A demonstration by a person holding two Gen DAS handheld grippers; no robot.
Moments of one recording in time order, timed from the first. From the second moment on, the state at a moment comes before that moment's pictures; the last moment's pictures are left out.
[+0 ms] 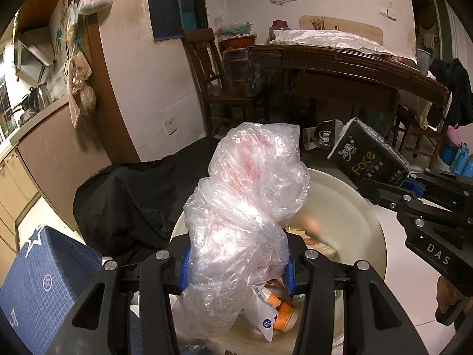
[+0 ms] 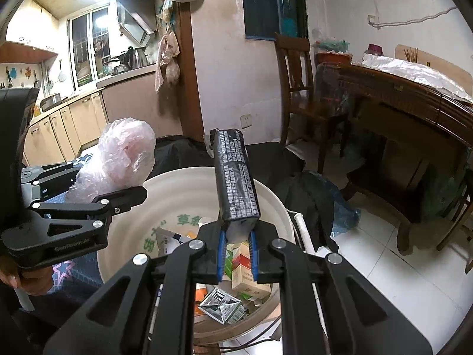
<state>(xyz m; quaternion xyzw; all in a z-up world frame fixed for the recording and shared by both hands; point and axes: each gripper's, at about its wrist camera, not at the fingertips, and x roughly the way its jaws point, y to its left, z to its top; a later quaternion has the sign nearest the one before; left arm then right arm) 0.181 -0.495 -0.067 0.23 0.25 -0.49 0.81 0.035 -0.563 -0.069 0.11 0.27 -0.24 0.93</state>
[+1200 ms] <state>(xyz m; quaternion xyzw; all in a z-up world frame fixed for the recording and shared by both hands) 0.177 -0.486 -0.059 0.24 0.21 -0.45 0.84 0.037 -0.568 -0.080 0.10 0.28 -0.25 0.92</state>
